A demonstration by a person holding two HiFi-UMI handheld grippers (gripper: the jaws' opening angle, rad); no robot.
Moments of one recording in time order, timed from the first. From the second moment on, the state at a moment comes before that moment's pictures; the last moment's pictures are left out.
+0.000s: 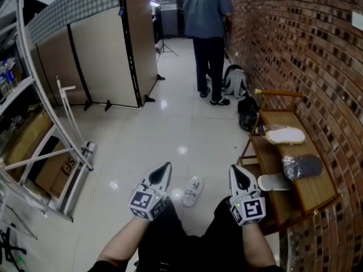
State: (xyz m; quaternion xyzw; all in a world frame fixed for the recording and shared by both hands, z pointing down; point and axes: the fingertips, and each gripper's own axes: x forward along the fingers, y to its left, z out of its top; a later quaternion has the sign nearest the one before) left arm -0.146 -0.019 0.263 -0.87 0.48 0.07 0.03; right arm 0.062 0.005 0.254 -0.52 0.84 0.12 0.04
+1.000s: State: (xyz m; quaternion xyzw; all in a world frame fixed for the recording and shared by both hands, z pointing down) left arm -0.156 -0.007 0.308 -0.87 0.49 0.05 0.02; right arm 0.059 0.009 0.313 -0.53 0.84 0.06 0.01
